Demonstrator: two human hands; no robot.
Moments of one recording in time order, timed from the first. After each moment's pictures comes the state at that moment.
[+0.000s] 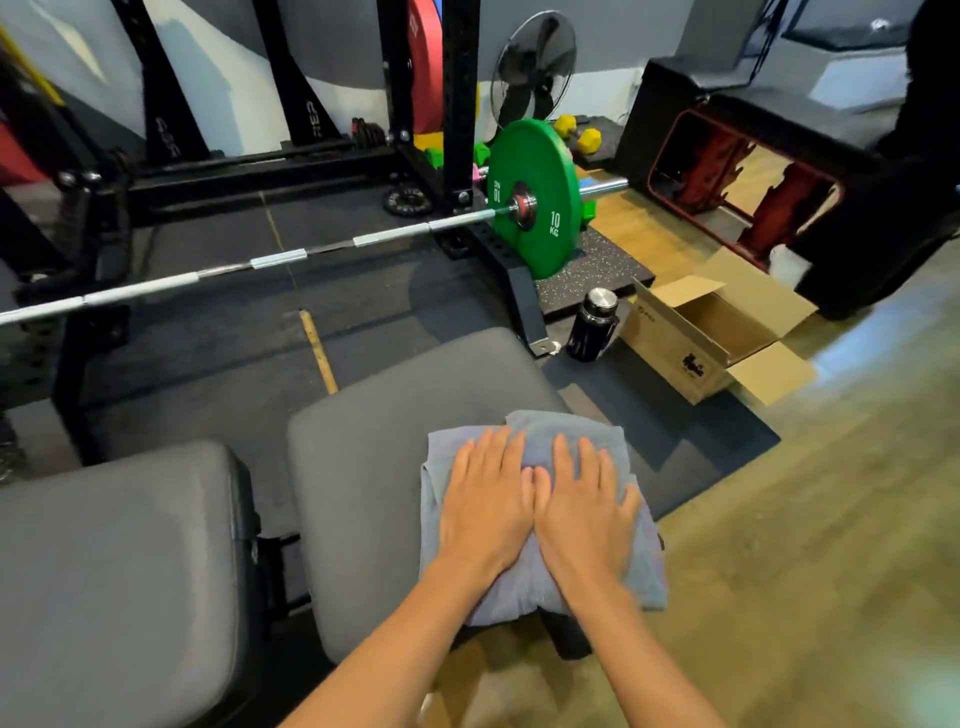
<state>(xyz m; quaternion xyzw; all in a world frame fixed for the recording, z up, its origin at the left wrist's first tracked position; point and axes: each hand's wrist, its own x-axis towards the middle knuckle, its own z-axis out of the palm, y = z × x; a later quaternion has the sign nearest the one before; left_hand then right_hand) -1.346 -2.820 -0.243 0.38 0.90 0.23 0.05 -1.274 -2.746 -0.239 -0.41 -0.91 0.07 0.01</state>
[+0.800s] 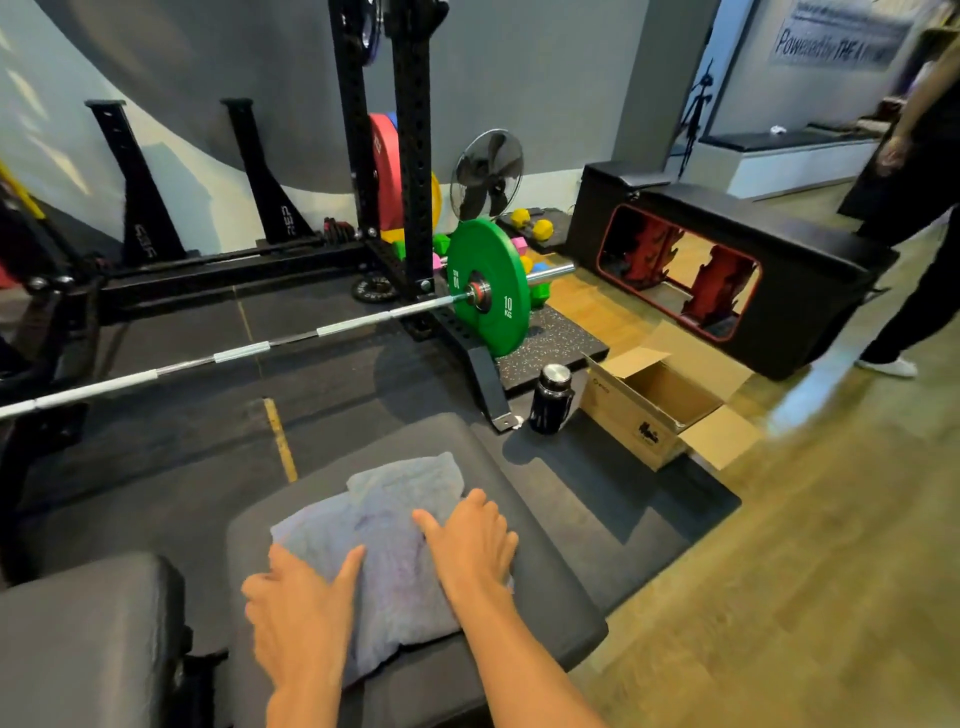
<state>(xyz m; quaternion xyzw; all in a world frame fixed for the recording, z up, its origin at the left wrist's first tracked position) -1.380 -2.885 -0.219 -0.09 0.94 0.33 0.06 -1.348 -2.744 -0.207 -0.45 -0.85 0.26 0.02</state>
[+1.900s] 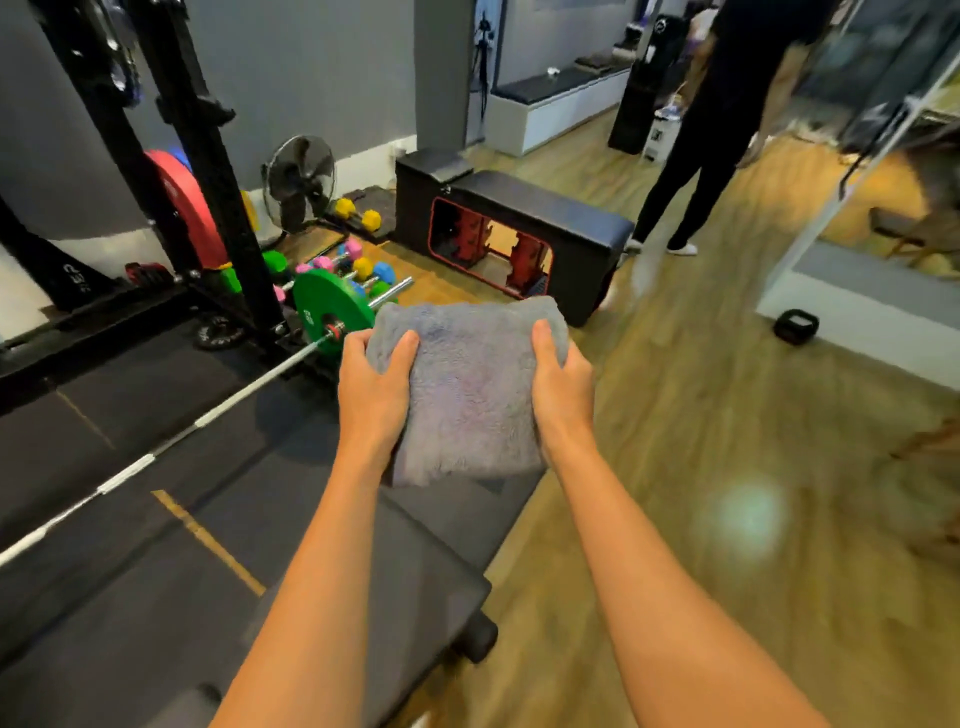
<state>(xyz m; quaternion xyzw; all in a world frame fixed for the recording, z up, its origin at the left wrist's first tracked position) -1.398 -2.737 0.249 0.28 0.68 0.65 0.18 -1.250 -2.651 0.261 -0.51 -0.55 0.48 0.45</state>
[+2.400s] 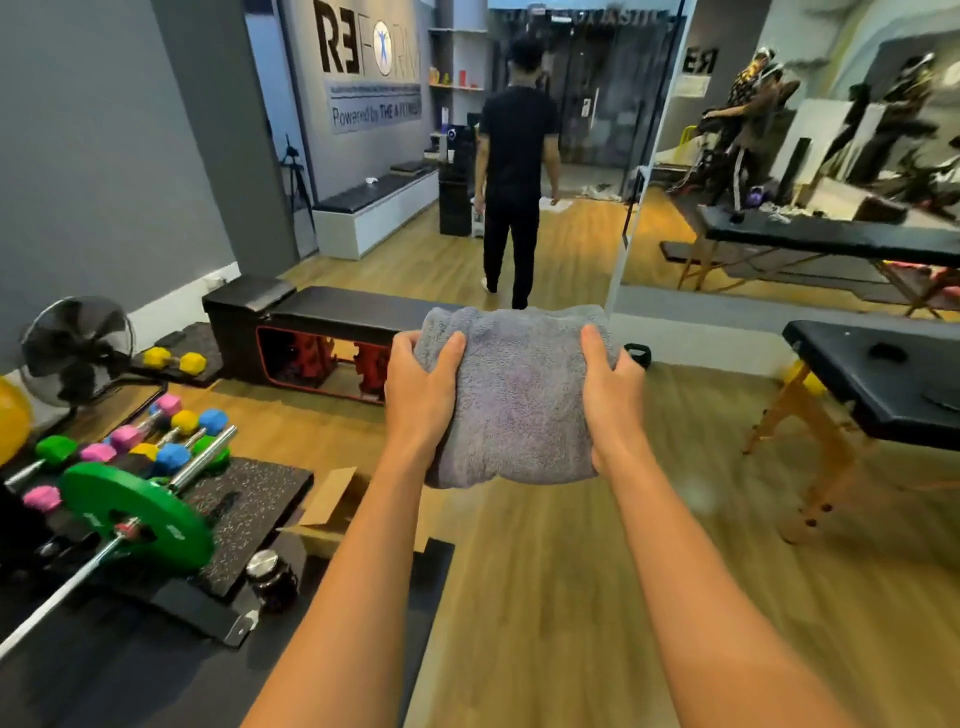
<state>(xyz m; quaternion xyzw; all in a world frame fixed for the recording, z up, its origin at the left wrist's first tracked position) -1.169 -2.425 0.357 0.47 0.58 0.63 0.23 -0.995 -2.414 0.367 -0.54 -0.44 0.39 0.60</state>
